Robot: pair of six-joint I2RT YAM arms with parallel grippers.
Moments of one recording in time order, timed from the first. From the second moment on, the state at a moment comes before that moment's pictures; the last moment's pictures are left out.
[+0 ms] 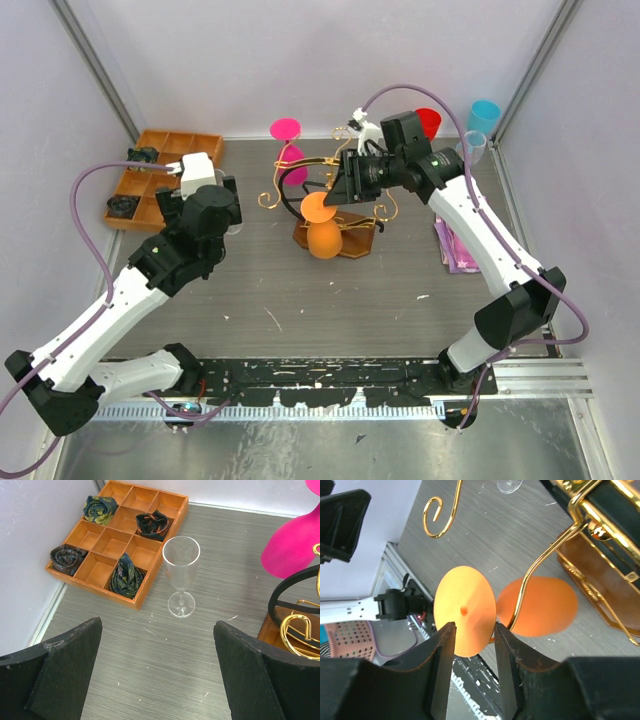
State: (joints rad) left arm -0.74 1.05 1.17 -0.60 -0.98 -0.33; right arm 0.47 1.57 1.70 -0.83 -0.57 0.33
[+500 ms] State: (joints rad) left arm -0.74 1.06 1.17 -0.61 -0.98 -0.33; right arm 0.44 1.56 1.62 -0.77 -0.81 0.38
